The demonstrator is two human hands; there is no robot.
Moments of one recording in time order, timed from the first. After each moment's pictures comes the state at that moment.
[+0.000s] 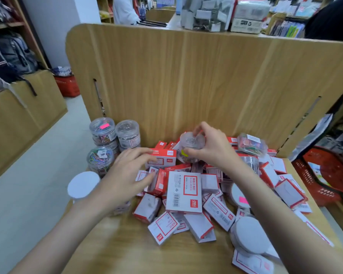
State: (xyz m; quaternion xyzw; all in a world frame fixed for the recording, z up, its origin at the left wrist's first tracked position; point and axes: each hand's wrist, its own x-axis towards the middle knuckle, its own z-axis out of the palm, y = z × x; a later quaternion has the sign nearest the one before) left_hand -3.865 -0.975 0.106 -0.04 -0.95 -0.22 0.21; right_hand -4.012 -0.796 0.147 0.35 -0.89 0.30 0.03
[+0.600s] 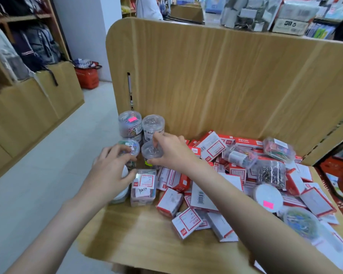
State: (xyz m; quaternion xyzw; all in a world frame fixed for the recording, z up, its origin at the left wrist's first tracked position) left_hand -3.815 -1.034 0.092 0.15 -0.96 -0.13 0.19; right_hand -3.961 -0.916 0.120 0.51 -0.84 0.16 -0.03
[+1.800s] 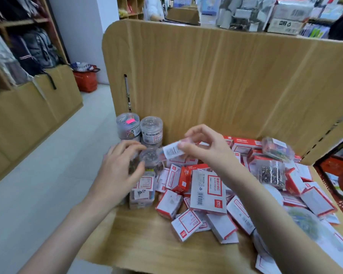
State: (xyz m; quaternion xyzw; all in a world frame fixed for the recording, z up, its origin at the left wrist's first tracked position) left_hand -3.825 -1.009 0.110 0.11 -0.93 -0.22 0.29; right_hand -3.949 -0.834 0.161 0.32 -0.69 0.62 -0.19
